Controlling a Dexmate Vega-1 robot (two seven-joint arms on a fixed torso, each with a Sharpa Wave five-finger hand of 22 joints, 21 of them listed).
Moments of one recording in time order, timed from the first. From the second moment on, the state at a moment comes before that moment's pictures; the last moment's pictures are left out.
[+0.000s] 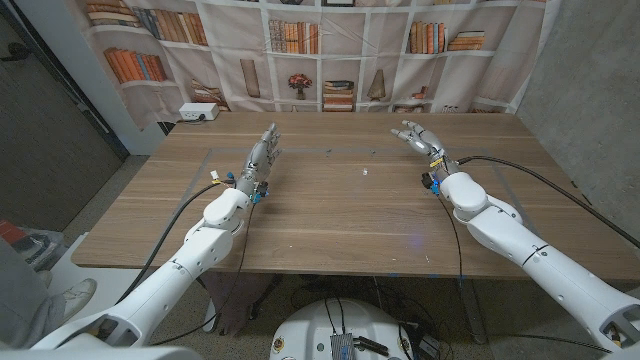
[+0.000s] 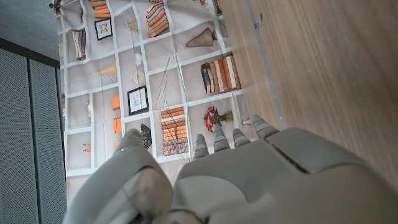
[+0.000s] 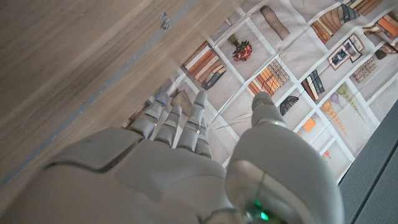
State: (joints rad) left arm 0.91 0.50 0.39 -1.41 -0.62 -0.30 0.03; left_hand 0.32 0.02 0.21 0.03 0.19 -0.05 -0.17 0.20 0.19 0.00 -0.06 0.22 0.19 -0.15 -0.03 0.19 0.18 -0.09 0.07 0.20 0.18; right arm -0.89 -0.68 -0.46 -1.67 0.25 0.01 -0.27; right_hand 0.67 0.05 0.31 -0.18 0.20 0.10 -0.03 0.23 0.19 0.45 -0.11 0.36 0.22 0.15 -0.04 0.20 0.18 0.15 0.05 0.27 0.18
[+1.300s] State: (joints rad) left arm 0.89 0.51 0.41 -1.39 -0.62 -0.34 -0.07; left_hand 0.34 0.00 0.21 0.02 0.19 -0.09 -0.17 0.19 0.19 -0.02 -0.06 0.21 0.19 -0.17 -0.02 0.18 0.18 -0.10 0.06 0.20 0.18; right arm -0.82 -0.74 -0.56 -1.77 0.00 -0.22 -0.24; right_hand 0.83 0.04 0.34 -0.17 0.19 0.00 0.00 0.20 0.19 0.49 -0.11 0.37 0.22 0.16 -0.04 0.19 0.18 0.14 0.04 0.23 0.18
